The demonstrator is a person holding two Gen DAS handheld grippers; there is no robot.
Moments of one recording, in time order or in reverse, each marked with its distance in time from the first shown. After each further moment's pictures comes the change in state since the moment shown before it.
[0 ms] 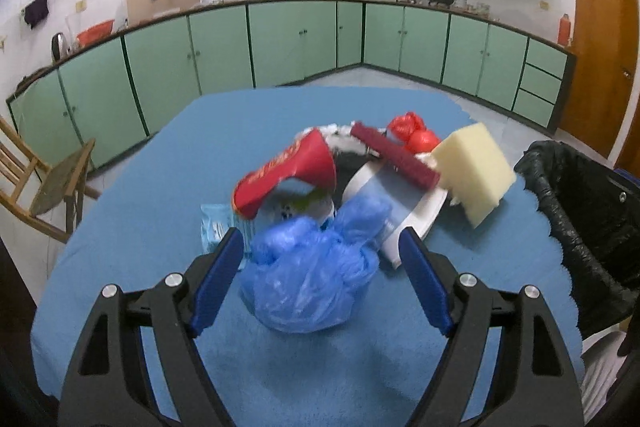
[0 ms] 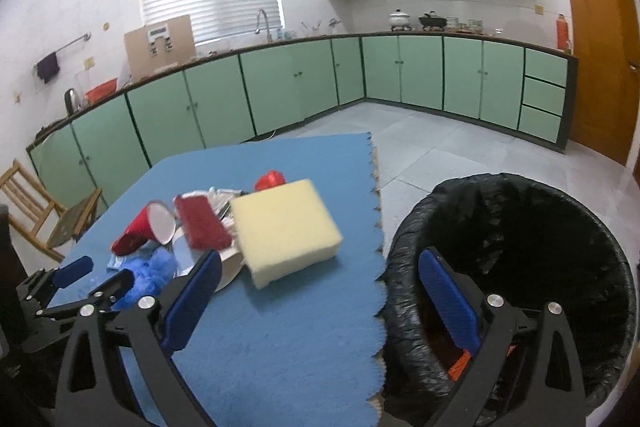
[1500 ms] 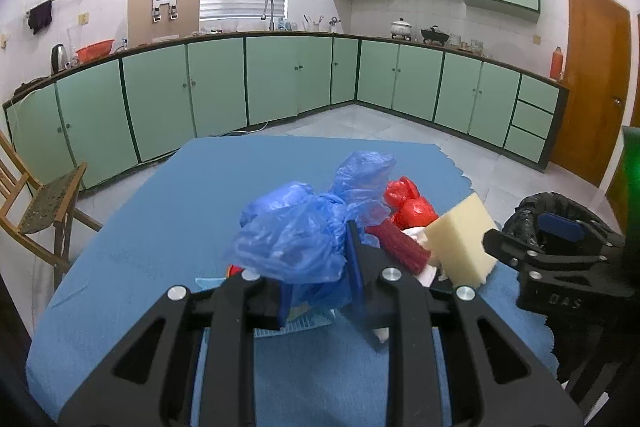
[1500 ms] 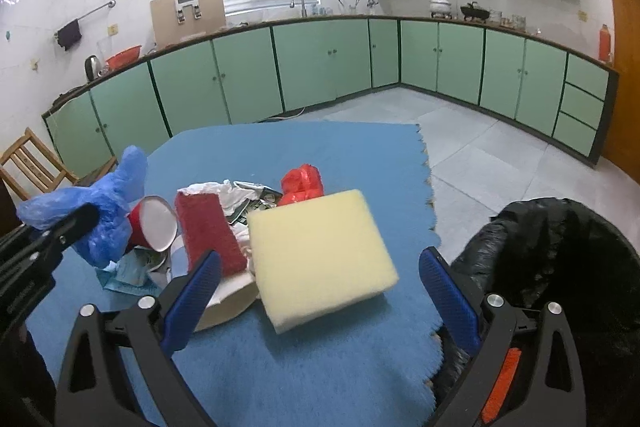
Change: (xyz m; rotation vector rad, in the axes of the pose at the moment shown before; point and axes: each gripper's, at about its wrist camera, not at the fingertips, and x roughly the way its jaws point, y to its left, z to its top) left arm 0.003 0.003 0.039 -0.027 -0.139 -0.042; right arm 0.077 0.024 0.023 -0.082 0.087 0.095
